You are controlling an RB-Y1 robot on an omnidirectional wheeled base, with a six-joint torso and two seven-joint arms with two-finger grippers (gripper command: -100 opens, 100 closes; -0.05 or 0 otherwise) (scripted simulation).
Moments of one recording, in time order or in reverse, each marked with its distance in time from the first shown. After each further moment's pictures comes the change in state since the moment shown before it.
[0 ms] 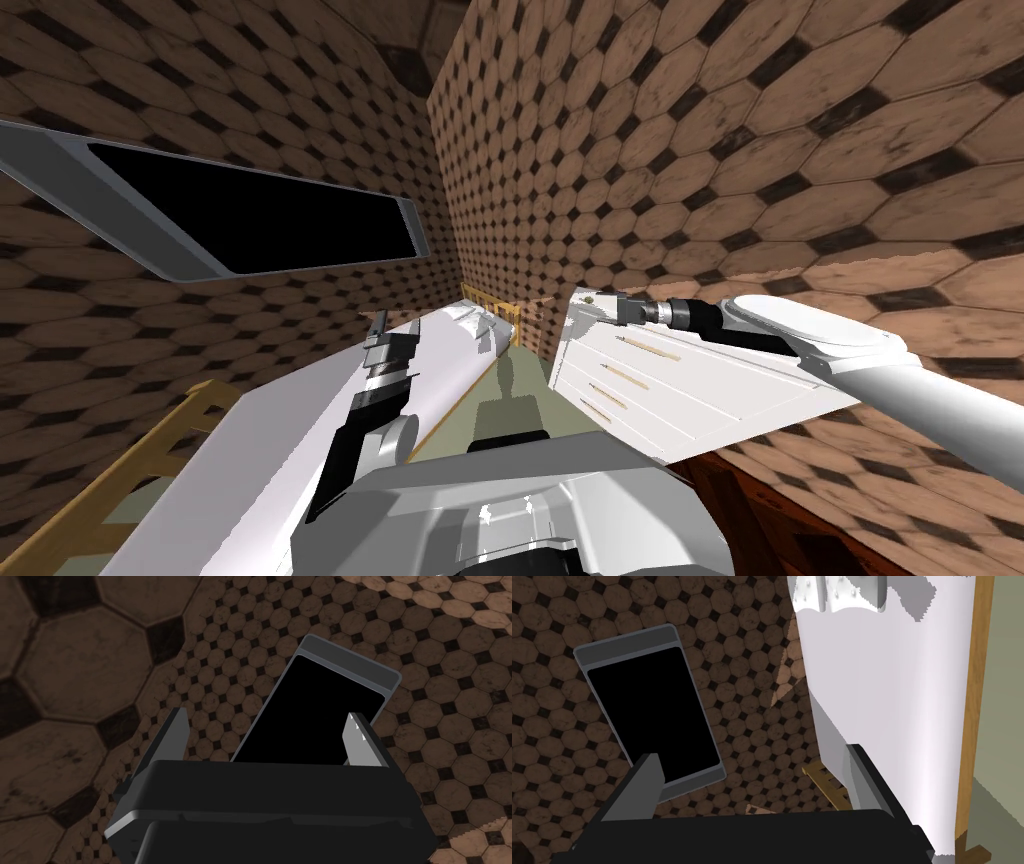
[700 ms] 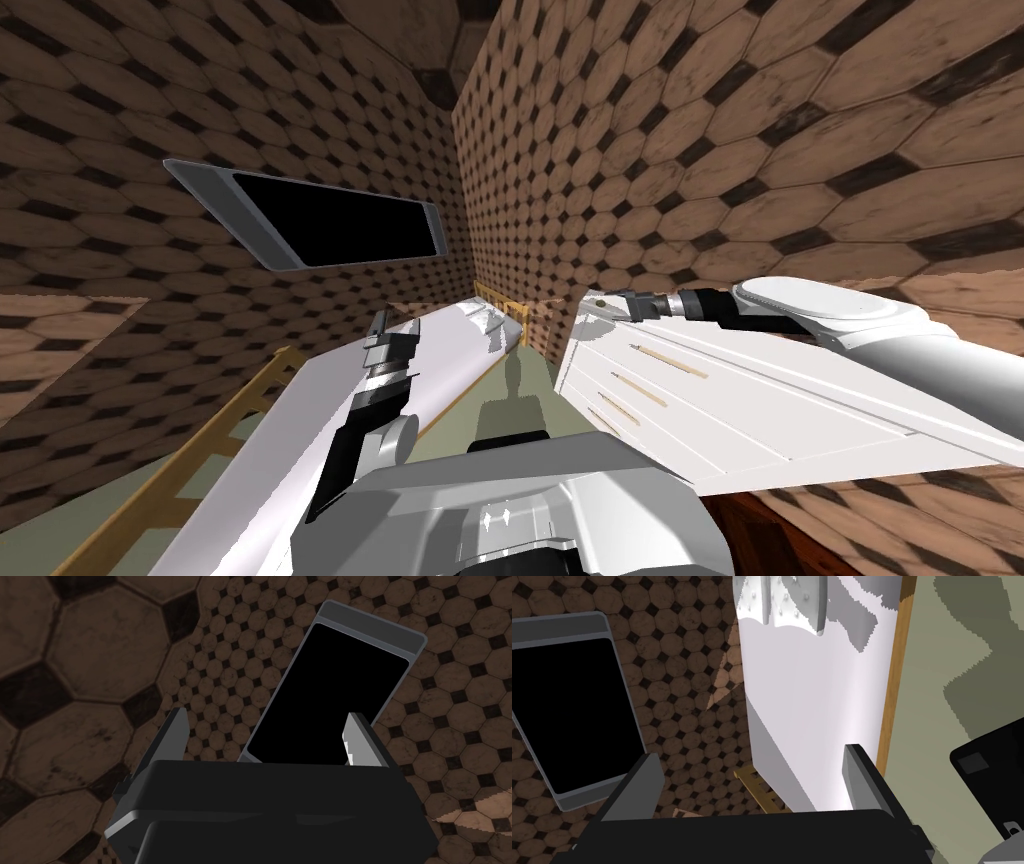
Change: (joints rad) left arm 0.000 0.000 0.000 0.000 0.000 0.000 0.000; right arm -0.040 -0.153 0.028 0.185 0.065 -0.083 0.085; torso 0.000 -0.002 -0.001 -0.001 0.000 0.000
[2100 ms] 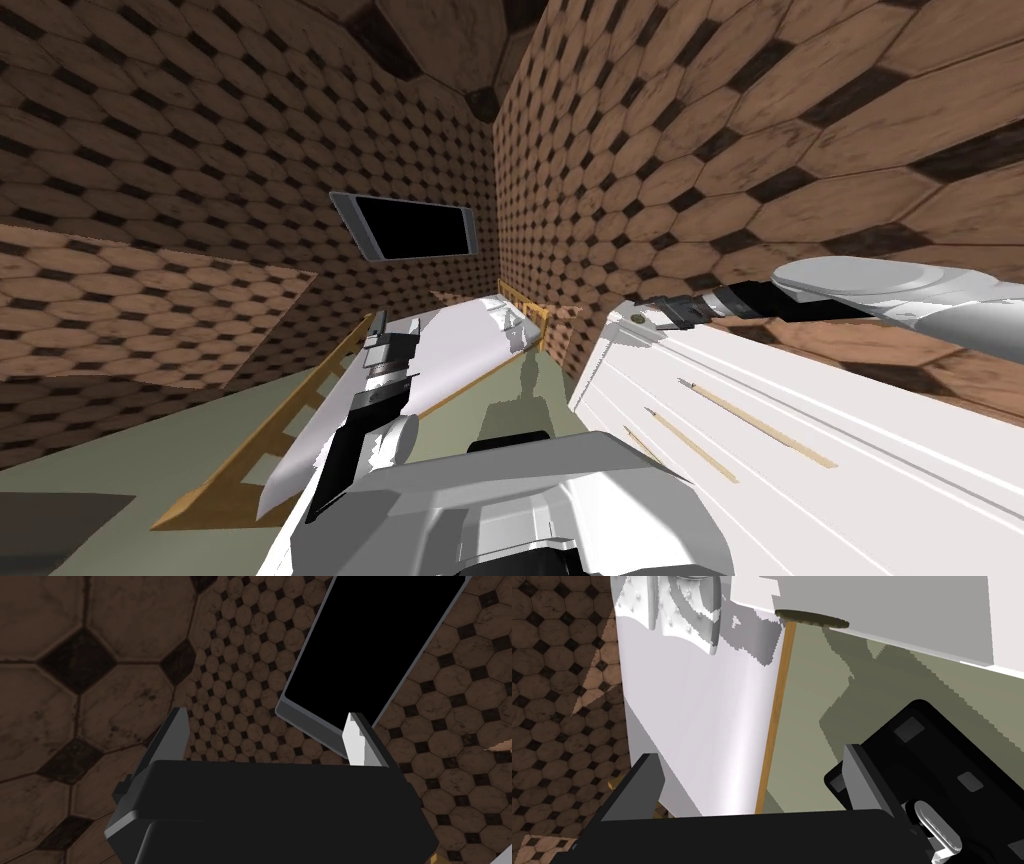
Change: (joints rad) left arm 0.000 0.000 0.000 0.000 0.000 0.000 0.000; right arm -0.005 -0.224 0.116 0.352 0.104 -0.157 0.141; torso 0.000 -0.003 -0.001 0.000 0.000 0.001
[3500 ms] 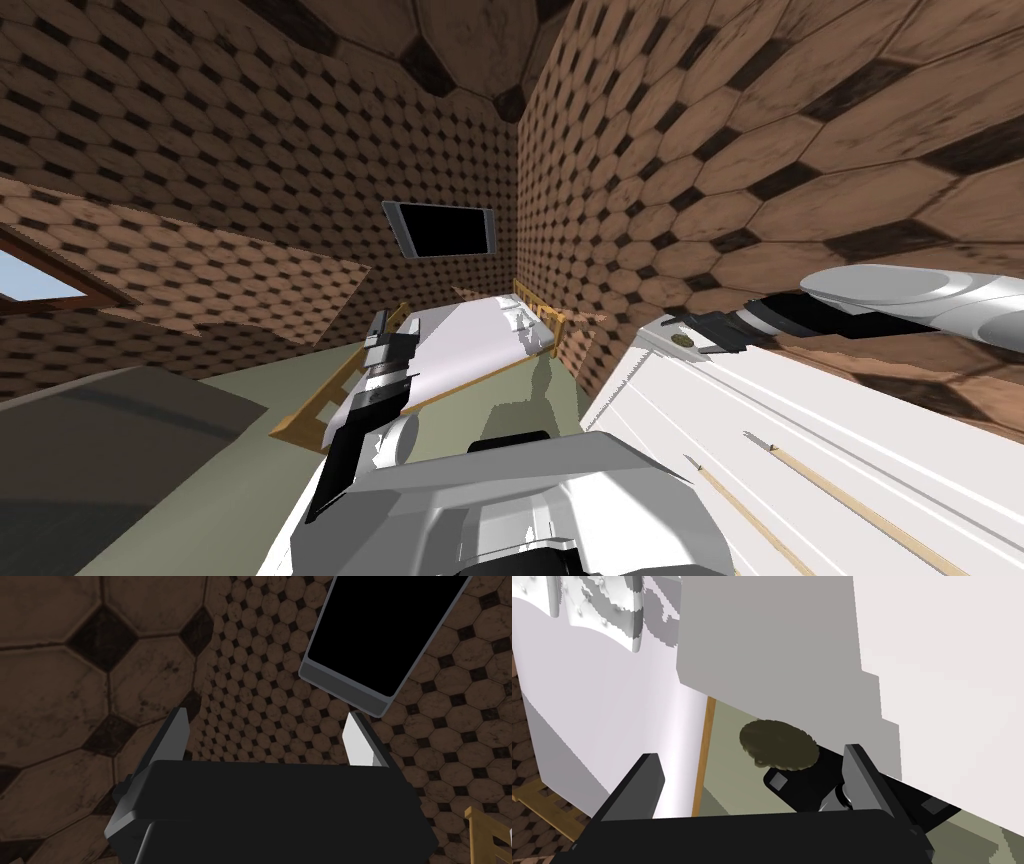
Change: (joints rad) left arm 0.000 0.000 0.000 0.000 0.000 0.000 0.000; right arm 0.110 -0.055 0.046 0.139 0.072 -0.064 0.060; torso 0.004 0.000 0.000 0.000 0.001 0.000
